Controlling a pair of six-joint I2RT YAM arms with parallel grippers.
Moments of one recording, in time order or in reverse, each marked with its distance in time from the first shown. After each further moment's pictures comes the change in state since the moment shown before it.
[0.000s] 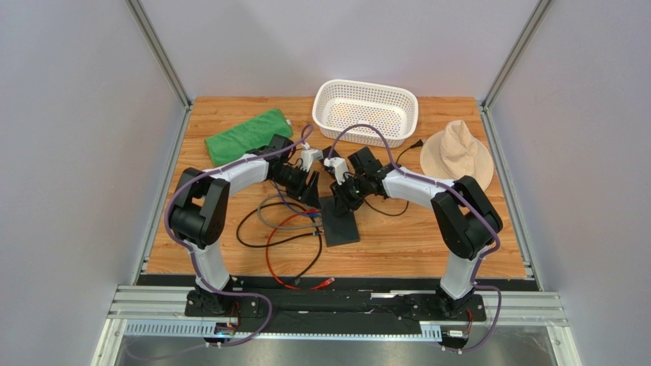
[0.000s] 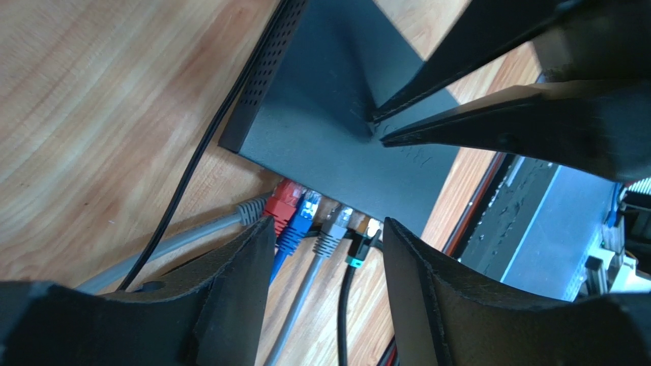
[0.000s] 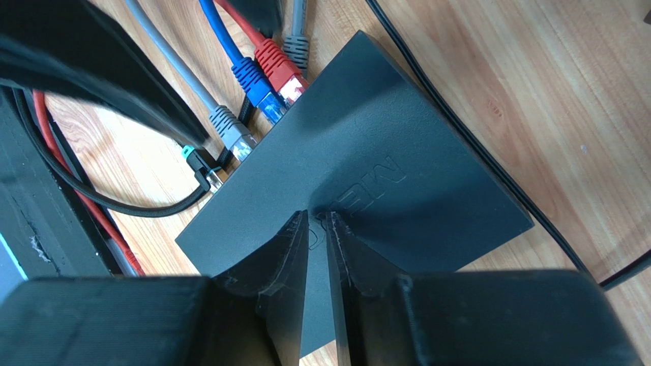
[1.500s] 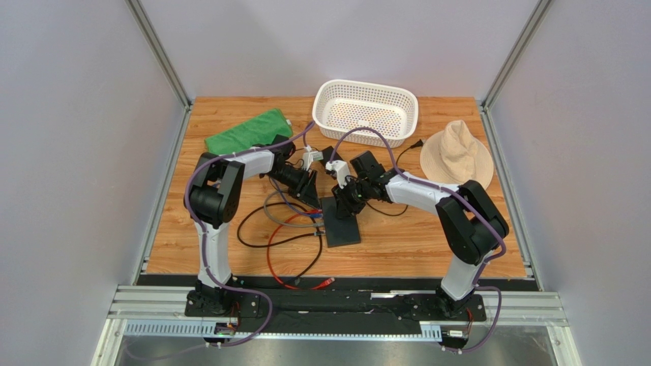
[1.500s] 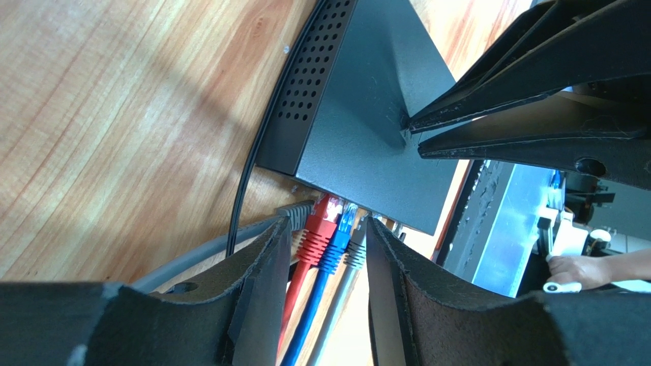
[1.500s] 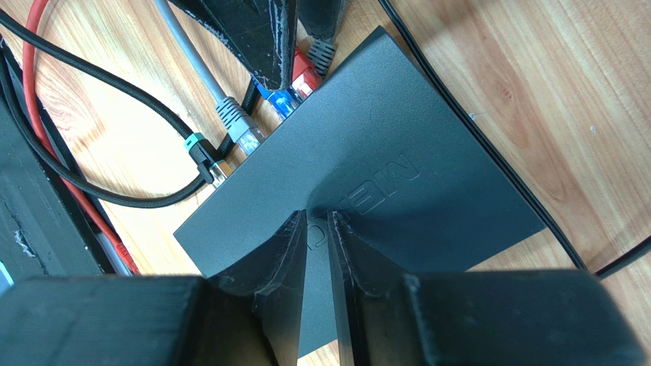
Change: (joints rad) left arm 0.032 0.239 0.142 -0.110 0.179 0.129; right arm 0.005 -0.056 -0.075 0.048 0.021 -0.010
